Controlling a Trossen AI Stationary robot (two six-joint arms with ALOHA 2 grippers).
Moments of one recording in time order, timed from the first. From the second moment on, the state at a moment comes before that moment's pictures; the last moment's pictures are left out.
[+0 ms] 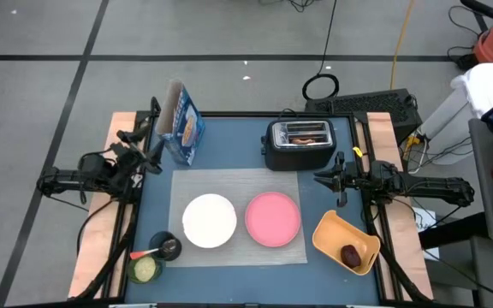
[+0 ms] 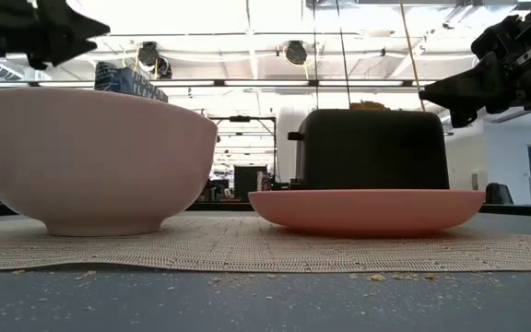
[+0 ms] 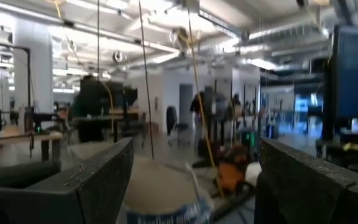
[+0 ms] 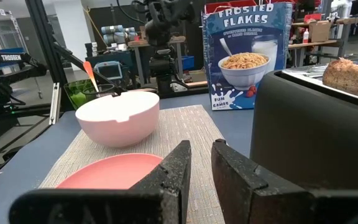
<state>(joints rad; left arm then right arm) -0.07 0.01 0.13 0.35 -0.77 0.34 -0.08 0.06 0.02 0.01 0.00 0.11</state>
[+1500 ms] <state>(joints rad) -0.05 0.11 0.04 -0.03 -0.94 -0.10 -0.08 0.06 0.02 0.02 0.00 0.11</state>
